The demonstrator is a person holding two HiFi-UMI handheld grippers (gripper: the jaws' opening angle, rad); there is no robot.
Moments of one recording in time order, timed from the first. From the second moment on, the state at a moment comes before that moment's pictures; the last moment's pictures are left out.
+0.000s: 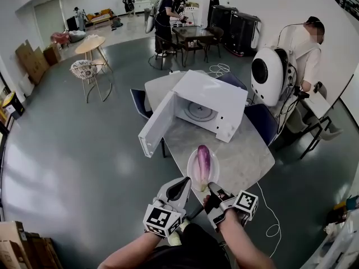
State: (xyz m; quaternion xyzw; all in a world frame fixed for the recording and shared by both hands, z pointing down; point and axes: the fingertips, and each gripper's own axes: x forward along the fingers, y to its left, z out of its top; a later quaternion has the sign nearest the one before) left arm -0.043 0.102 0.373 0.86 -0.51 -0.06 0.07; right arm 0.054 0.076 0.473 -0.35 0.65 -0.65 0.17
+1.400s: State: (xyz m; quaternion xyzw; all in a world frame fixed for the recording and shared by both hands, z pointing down) left arm -0.066 -0.122 0.397 0.87 -0.49 -0.02 0.08; right arm 0.017 -0.141 0.518 -0.36 0.61 -0.68 0.17
